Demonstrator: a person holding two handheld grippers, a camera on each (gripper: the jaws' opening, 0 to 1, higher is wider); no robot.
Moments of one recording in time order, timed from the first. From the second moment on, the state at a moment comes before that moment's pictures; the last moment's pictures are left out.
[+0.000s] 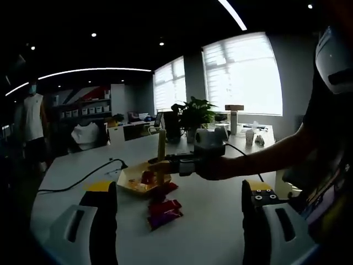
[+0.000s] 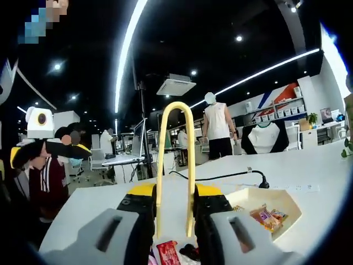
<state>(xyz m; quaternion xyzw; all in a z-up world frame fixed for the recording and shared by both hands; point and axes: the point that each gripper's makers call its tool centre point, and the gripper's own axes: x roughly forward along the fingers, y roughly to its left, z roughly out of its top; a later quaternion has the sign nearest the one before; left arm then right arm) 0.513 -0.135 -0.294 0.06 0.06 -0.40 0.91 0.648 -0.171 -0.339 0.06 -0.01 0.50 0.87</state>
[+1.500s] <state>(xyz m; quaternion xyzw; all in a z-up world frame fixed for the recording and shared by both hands) 0.518 -0.128 -0.299 0.06 0.07 -0.39 0.92 0.642 -0.155 -0.412 -0.02 0.04 0.51 0.86</state>
